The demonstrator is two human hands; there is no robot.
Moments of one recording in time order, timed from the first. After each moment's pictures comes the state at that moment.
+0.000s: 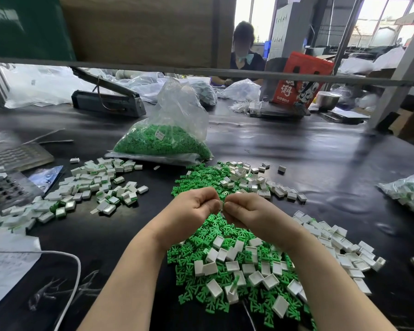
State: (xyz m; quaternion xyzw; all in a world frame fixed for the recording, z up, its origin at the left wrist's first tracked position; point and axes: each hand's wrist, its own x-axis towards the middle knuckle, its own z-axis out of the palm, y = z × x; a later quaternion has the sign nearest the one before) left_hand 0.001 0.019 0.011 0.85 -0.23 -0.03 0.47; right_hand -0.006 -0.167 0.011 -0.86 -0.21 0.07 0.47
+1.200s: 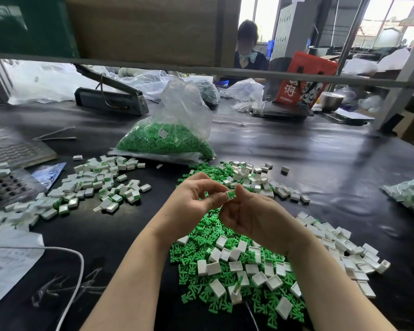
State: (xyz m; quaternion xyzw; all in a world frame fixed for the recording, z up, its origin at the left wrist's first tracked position) left_hand -0.005 0.014 0.028 0.79 -0.21 0.03 0.57; right_hand -0.005 -0.165 0.002 -0.59 -0.18 0.23 0.75
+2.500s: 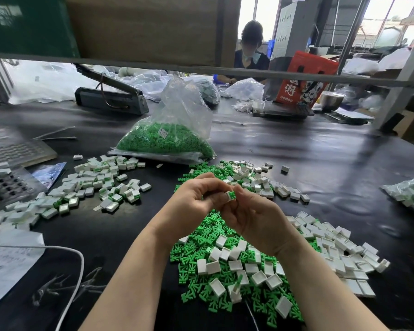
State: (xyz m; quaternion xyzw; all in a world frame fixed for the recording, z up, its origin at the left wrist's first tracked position) left_hand -0.011 0.010 0.033 0.79 -0.26 0.03 0.56; right_hand -0.011 -0.152 0.002 -0.48 -0.16 0.20 0.84
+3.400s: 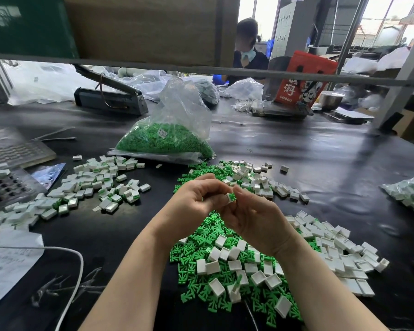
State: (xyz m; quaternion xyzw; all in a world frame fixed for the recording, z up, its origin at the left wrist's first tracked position) left_hand -0.010 0.010 0.032 0.79 -0.27 0.03 0.55; right_hand -0.010 -0.152 0.001 -0.49 -0.19 0.21 0.83
